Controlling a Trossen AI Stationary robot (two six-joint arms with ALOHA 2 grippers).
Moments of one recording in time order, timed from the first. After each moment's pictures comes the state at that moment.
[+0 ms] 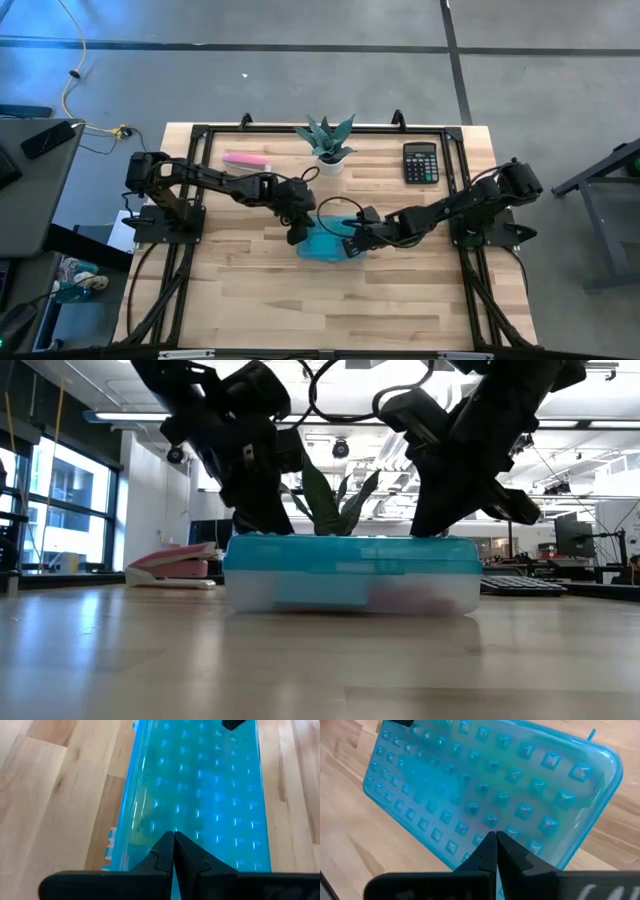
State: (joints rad) left arm 0.20 1.67 0.89 -0.12 0.21 -0.21; right arm 0.27 1.62 0.93 -0.35 0.22 1.33
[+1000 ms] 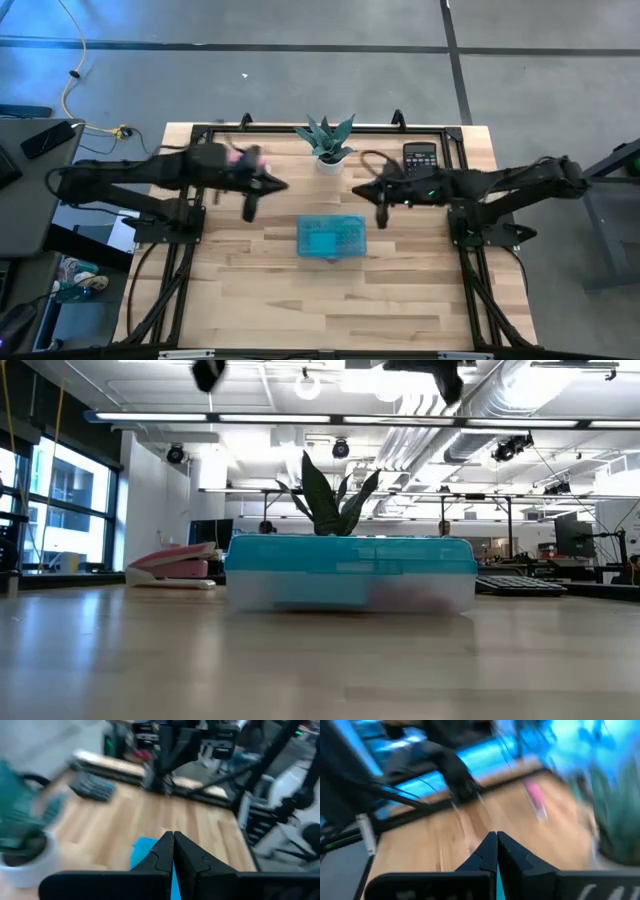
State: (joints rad) left arm 0.18 1.02 0.96 -0.27 0.08 -0.23; right arm 0.12 1.15 0.93 -0.13 0.29 0.41
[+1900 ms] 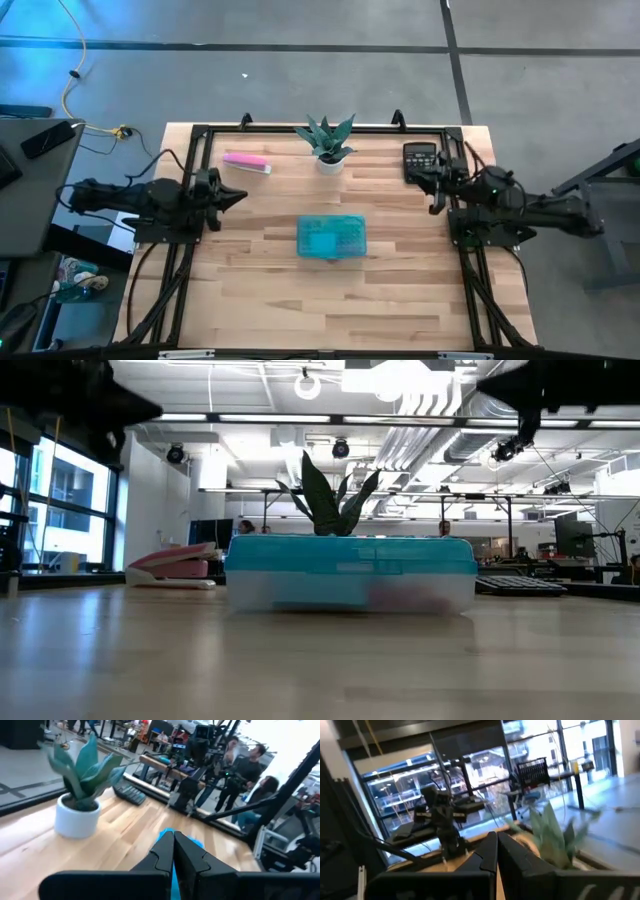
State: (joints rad) left arm -0.03 0.17 0.26 -0.18 -0.35 -0.41; right arm -0.17 0.32 0.30 0.19 0.08 0.23
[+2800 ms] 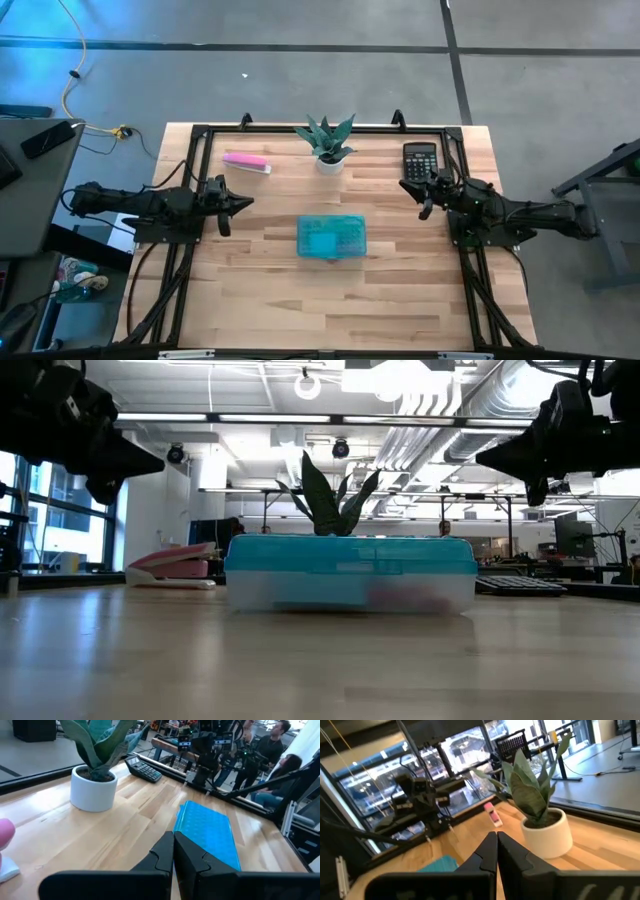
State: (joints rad) left arm -0.01 0.12 0.07 -0.13 -0.35 -0.38; right arm -0.17 0.23 0.01 0.28 0.17 0.38
